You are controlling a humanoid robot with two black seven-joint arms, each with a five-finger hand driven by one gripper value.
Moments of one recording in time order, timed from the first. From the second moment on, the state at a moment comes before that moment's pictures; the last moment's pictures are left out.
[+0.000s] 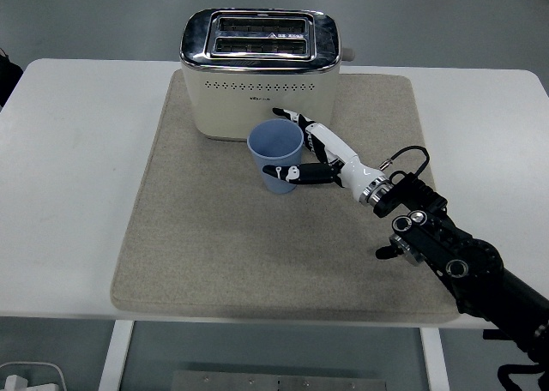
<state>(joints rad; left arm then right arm) -0.05 0.00 0.03 -0.13 -0.05 -0.13 0.04 0.66 0.00 0.73 0.85 -1.18 0.04 0.35</state>
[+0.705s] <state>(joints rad) -0.05 0.00 0.03 -0.13 -0.05 -0.13 0.04 0.66 0.00 0.74 0.89 -1.18 0.05 0.34</state>
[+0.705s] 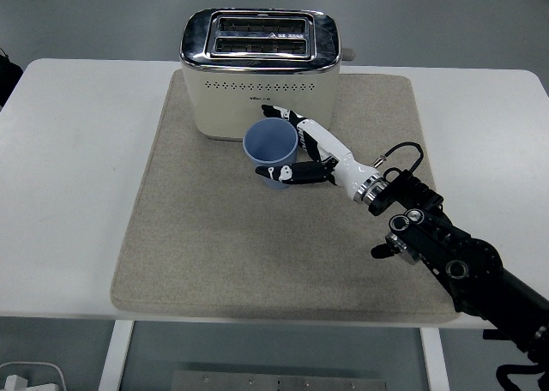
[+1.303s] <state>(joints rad) -0.05 0.00 0.03 -0.13 -0.05 -0.13 0.04 0.66 -0.05 0.77 0.94 -1.17 0.06 0.32</state>
